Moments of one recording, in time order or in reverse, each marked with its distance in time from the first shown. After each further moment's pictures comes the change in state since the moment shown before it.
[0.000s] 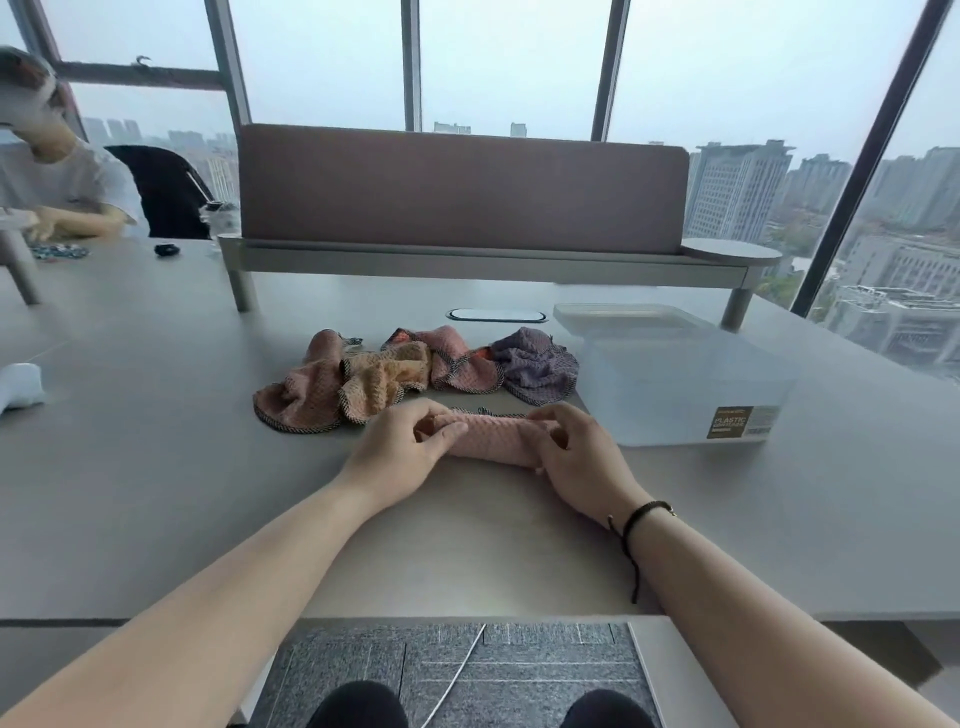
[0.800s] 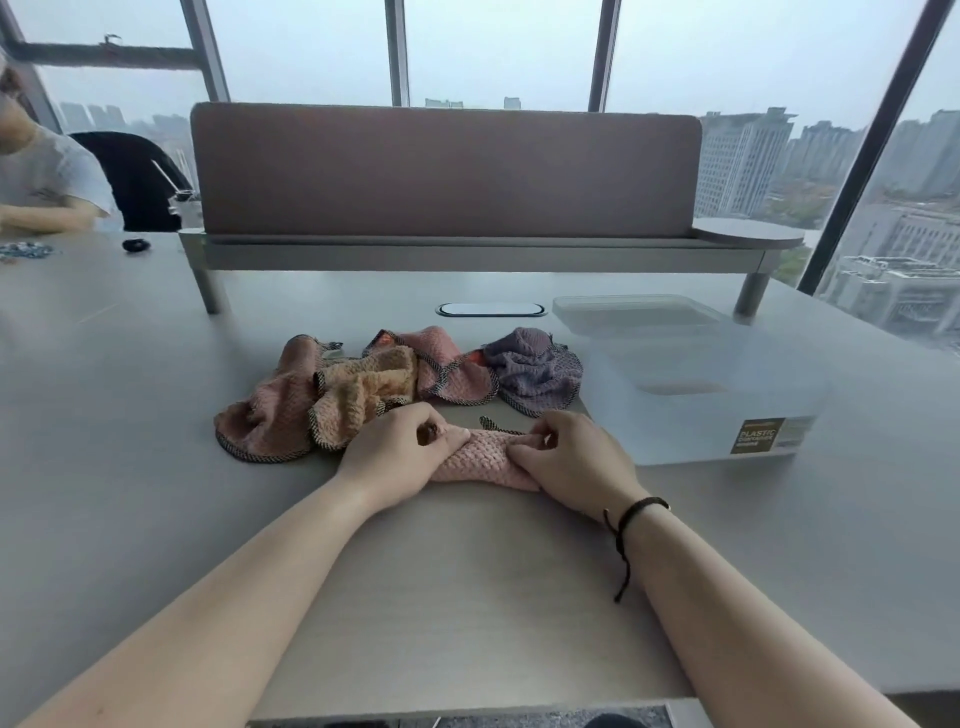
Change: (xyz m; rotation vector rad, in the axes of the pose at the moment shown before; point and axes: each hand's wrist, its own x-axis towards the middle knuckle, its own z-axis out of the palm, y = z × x) left_hand 0.046 -0.012 0.018 0.222 -0.084 -0.116; right_hand 0.040 0.001 0.005 -0.252 -0.092 0.188
